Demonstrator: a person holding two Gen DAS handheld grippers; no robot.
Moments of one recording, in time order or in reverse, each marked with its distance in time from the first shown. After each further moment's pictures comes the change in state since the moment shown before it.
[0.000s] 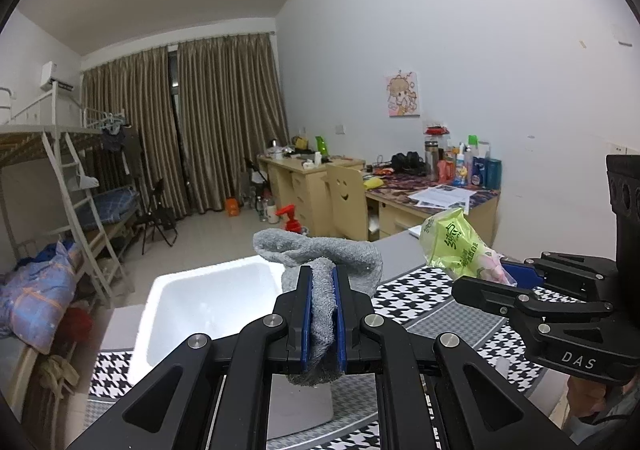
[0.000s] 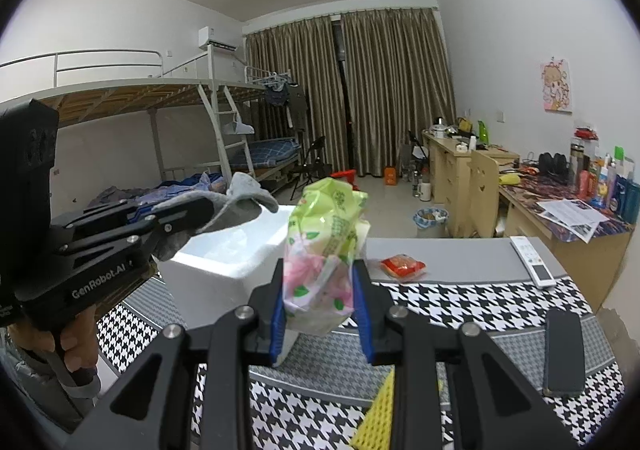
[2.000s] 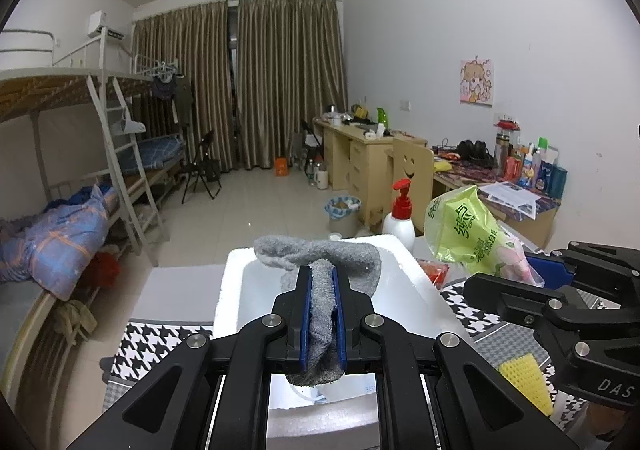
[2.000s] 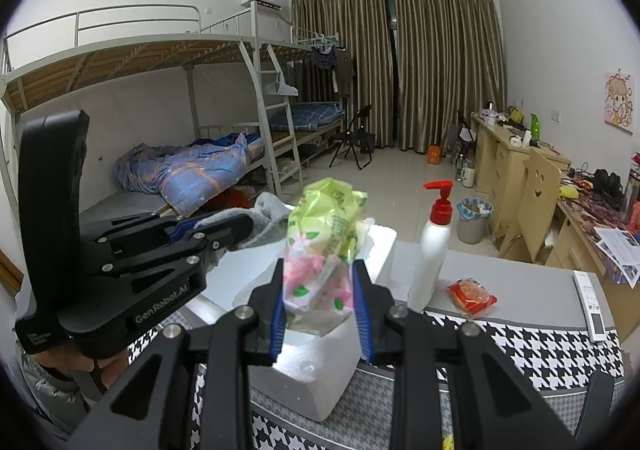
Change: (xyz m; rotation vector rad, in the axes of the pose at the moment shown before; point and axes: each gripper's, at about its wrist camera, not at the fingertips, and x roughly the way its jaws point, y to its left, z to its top) left arm 0.060 0.082 -0.001 -0.161 0.129 0.161; right arm 0.092 0.051 0.050 -0.108 0.144 0.125
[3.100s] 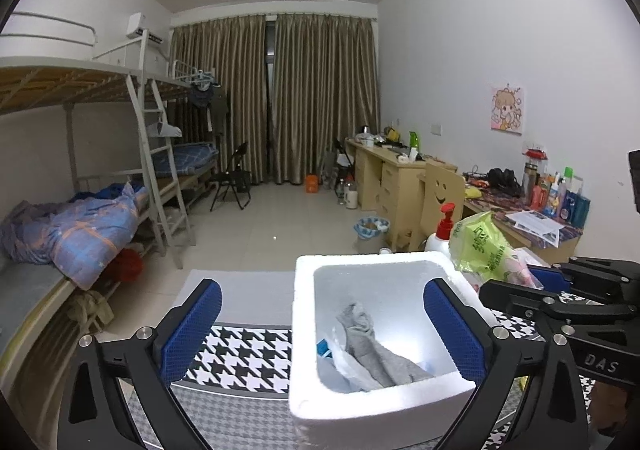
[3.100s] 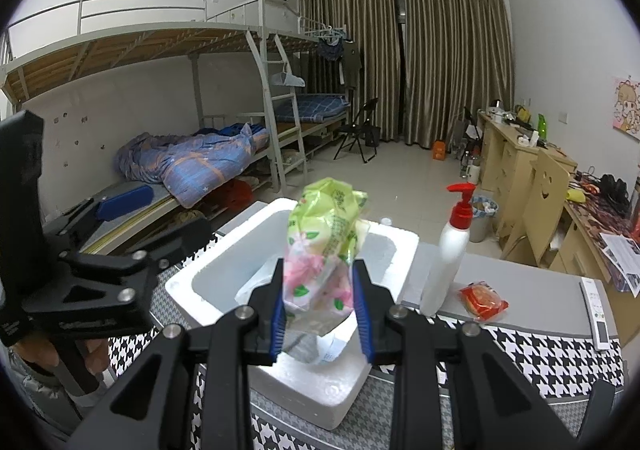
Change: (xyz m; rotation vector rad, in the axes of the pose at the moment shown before) left arm -0.033 0.042 -0.004 -0.074 -0.084 0.102; right arm 0.022 0.021 0.008 -0.027 0.038 0.009
